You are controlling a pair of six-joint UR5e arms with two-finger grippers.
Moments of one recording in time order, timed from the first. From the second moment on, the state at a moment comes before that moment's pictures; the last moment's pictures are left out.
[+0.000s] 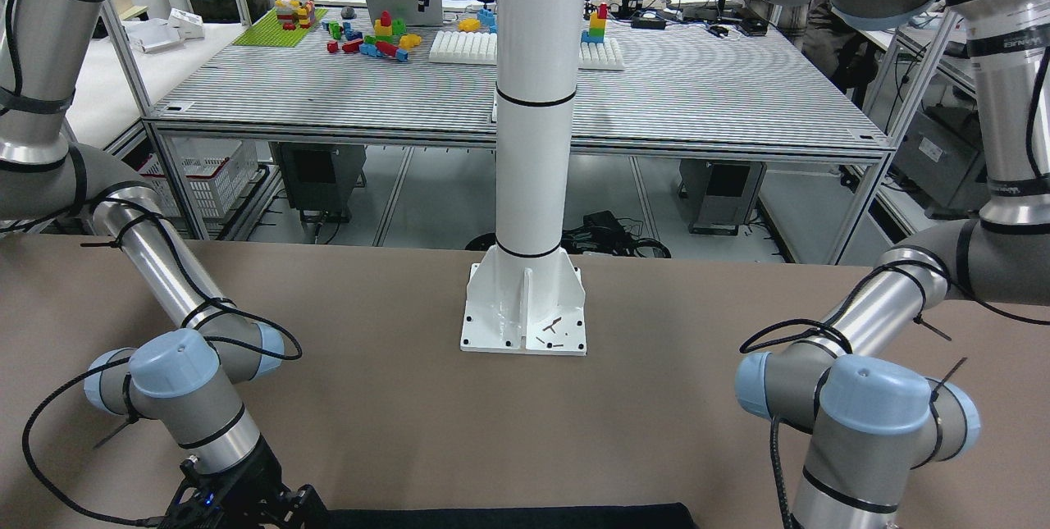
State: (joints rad) left arm -0.92 -2.15 -1.58 -2.04 -1.77 -1.47; right arm 0.76 -1.29 1.62 -0.79 1.98 1.36
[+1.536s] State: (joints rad) left arm -0.92 -2.15 -1.58 -2.04 -1.76 -1.45; right arm 0.66 -1.33 1.67 -0.80 1.97 1.37
